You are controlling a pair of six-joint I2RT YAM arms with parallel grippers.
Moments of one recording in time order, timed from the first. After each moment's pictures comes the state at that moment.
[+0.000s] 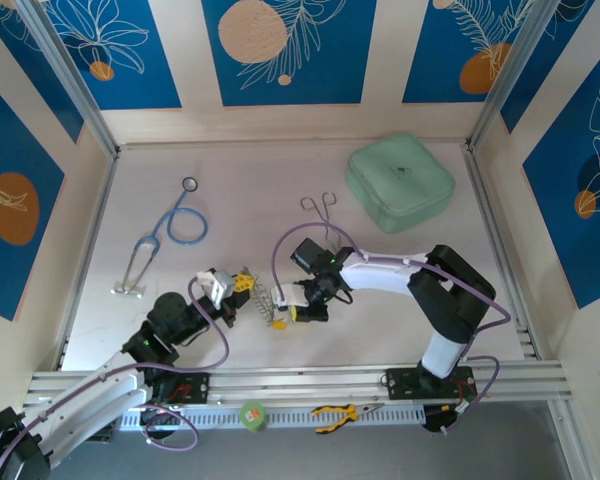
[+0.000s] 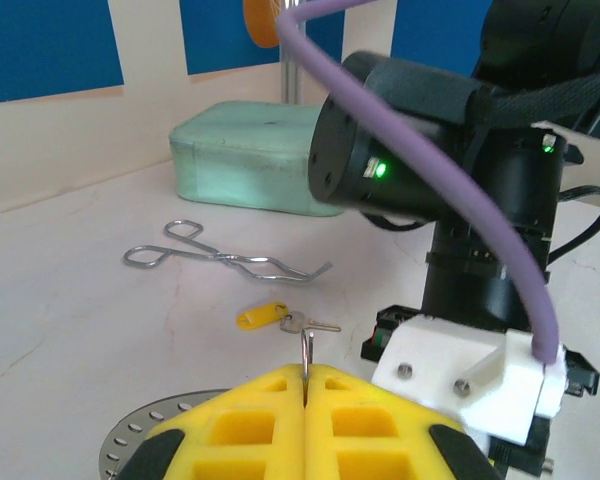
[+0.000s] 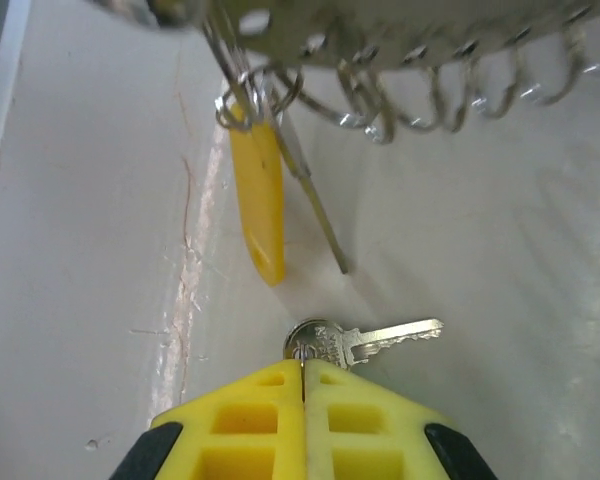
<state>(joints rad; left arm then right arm) -0.74 0.50 0.11 0.32 0.16 -0.02 0.86 1.69 0.94 -0.51 -0.47 -0.80</state>
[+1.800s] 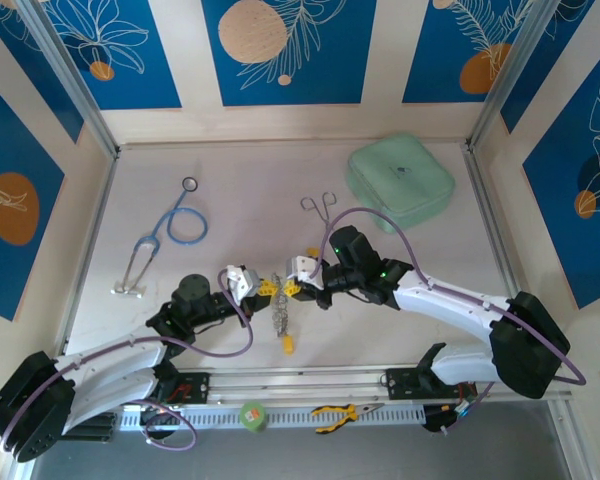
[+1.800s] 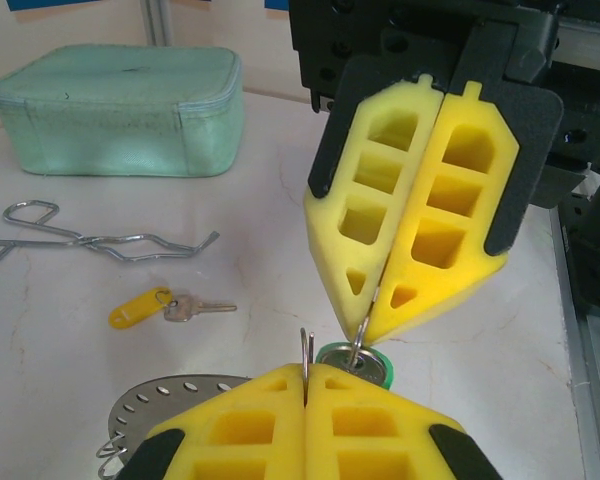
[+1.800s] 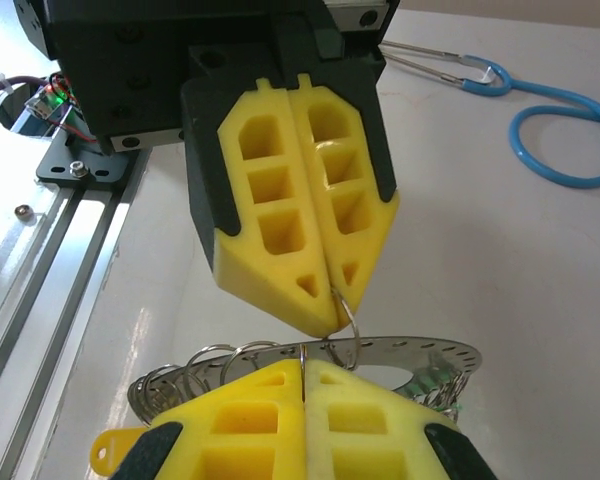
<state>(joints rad) -0.74 0.91 0.19 0.53 0.43 0.03 0.80 1.27 0.72 -0.07 -0.63 -0.52</state>
